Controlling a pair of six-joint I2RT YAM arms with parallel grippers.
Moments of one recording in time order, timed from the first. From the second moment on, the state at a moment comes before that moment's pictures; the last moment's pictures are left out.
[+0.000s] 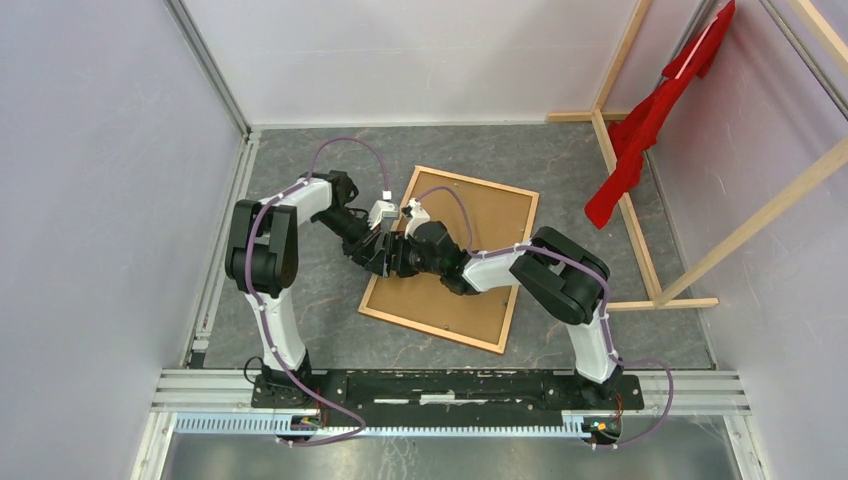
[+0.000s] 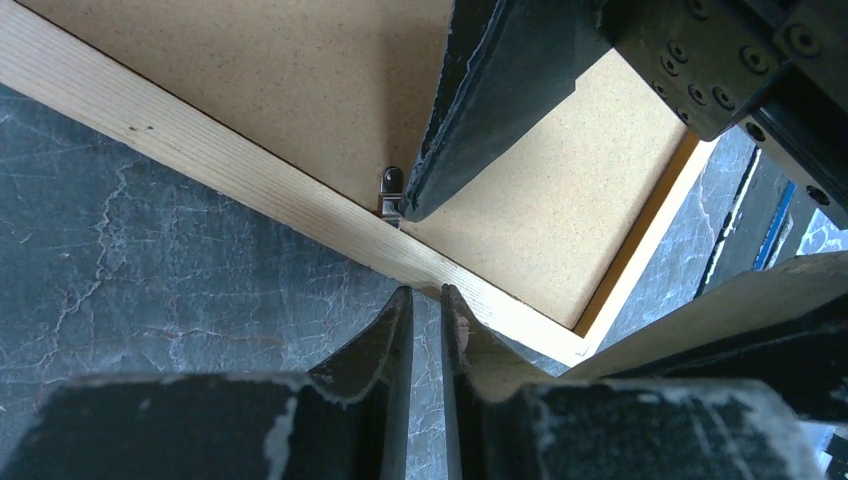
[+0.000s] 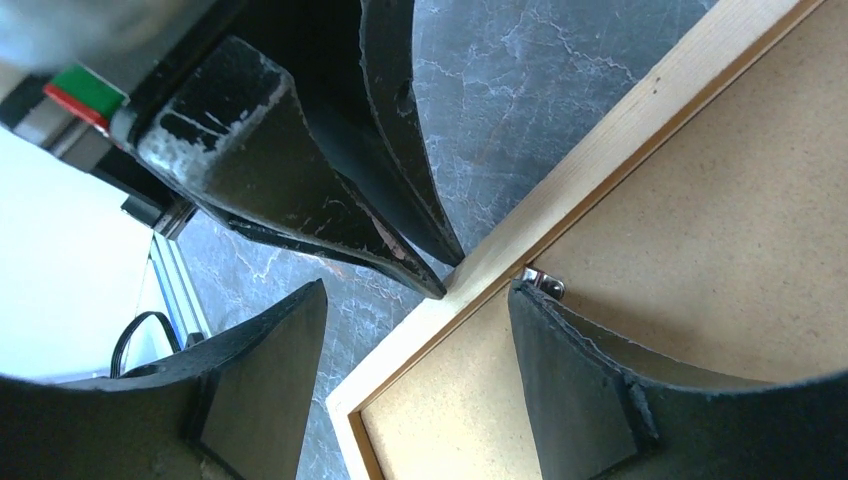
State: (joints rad) left arm -0.18 1.99 1.33 -1.05 0.71 0.98; right arm 0.92 2.04 1.04 0.60 -0.15 0.79
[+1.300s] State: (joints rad) left arm -0.12 2.15 1.59 -0.97 0.79 0.81; right arm 0.64 1.85 0.86 0.64 -0.23 0.70
